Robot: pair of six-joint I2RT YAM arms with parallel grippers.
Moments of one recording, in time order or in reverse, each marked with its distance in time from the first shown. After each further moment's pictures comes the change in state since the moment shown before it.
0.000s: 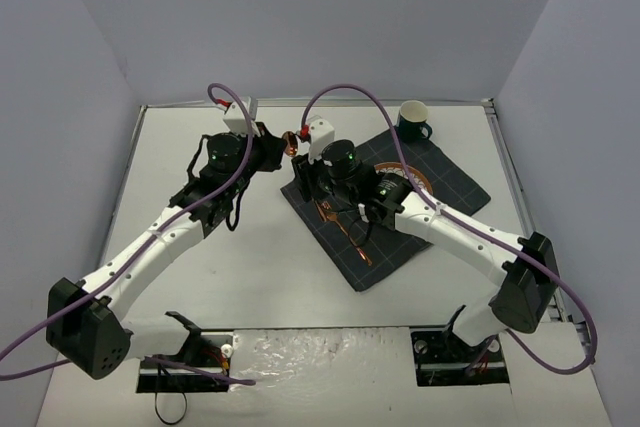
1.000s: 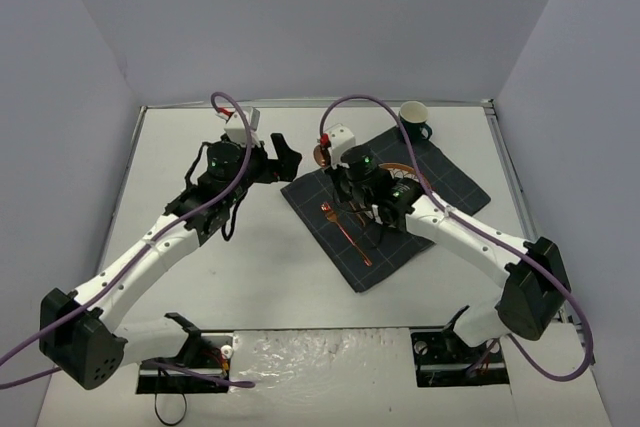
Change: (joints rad) left arm -0.021 -0.052 -0.028 -0.097 -0.003 0.012; right arm -0.110 -0.050 -0.148 -0.003 0.080 -0.121
